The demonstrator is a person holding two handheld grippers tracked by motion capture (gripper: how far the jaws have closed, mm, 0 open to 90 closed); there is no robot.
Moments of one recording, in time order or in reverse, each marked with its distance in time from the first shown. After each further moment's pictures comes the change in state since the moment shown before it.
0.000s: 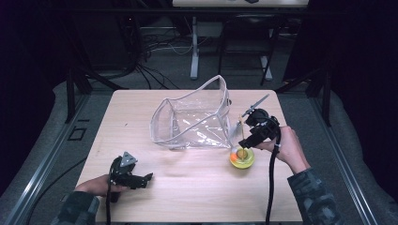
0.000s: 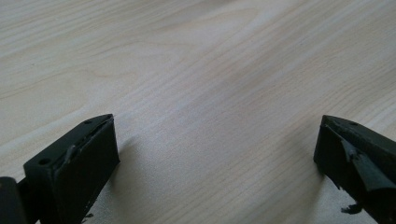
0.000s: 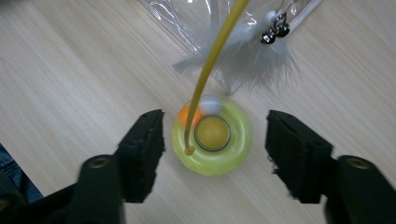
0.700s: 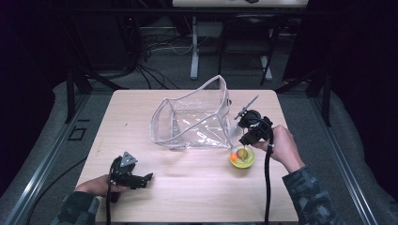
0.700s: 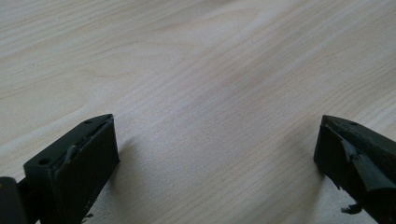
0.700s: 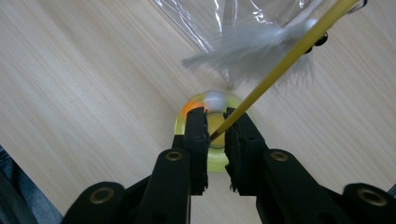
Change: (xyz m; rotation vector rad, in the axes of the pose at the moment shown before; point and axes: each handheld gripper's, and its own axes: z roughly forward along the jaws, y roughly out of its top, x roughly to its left) left arm 0.000 0.000 0.000 0.001 0.000 0.004; right arm 0.014 0.011 0.006 0.073 -0.036 -0.040
